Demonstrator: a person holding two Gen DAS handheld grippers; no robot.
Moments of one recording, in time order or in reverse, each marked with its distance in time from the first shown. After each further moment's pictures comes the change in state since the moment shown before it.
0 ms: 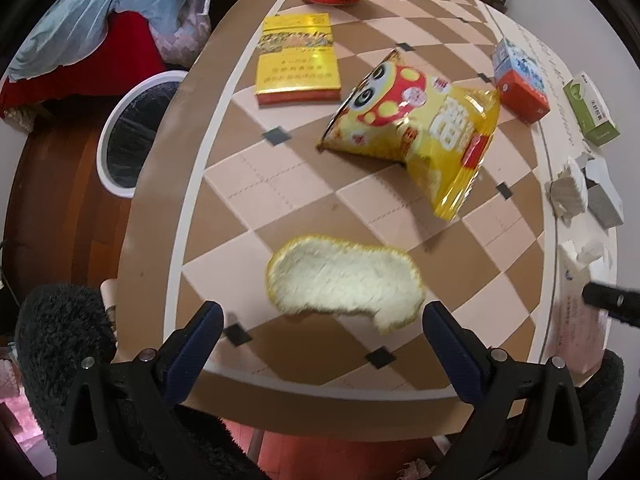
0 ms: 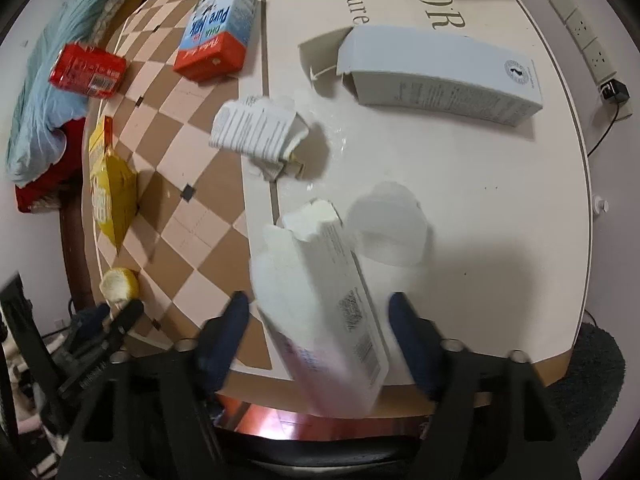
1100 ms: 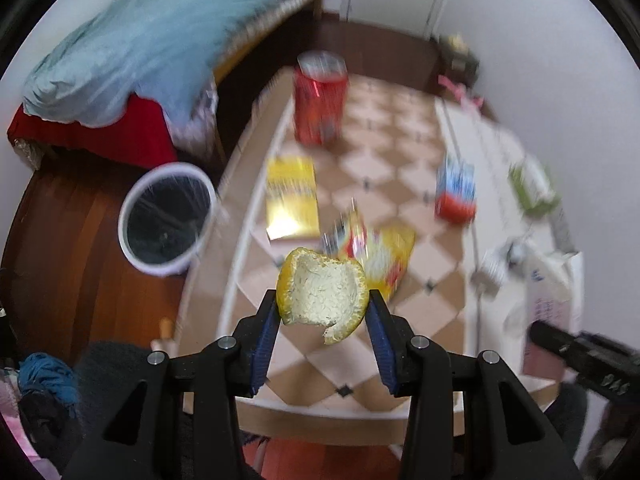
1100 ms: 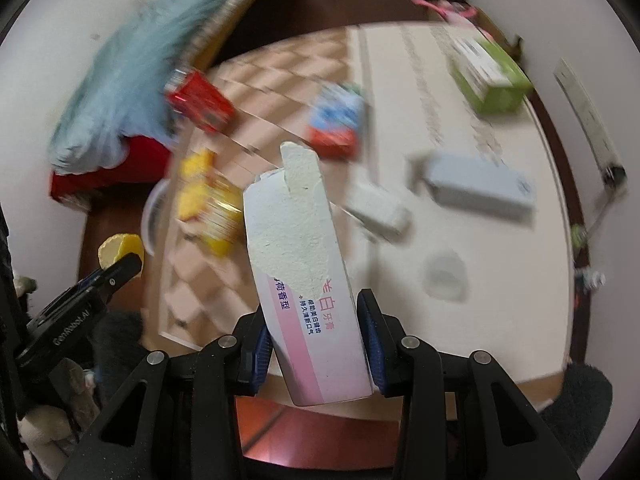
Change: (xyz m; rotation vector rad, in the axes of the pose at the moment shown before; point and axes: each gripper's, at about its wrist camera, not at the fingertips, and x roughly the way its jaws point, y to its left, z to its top) left arm -0.124 0.012 0.022 -0.006 -0.300 -0.060; right arm -0.088 0.093 -0.043 -0.170 -0.311 0.069
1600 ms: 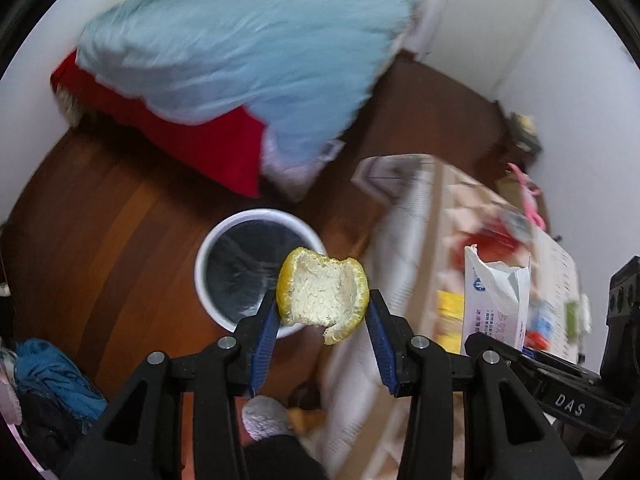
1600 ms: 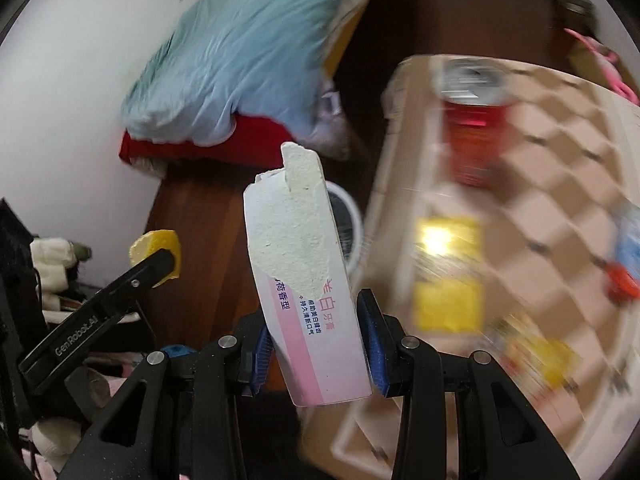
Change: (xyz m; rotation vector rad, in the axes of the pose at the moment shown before) left arm 0.028 0.229 0.095 -0.262 -0.035 0.049; right arm 0.139 0.256 0.106 -0.192 0.086 0.243
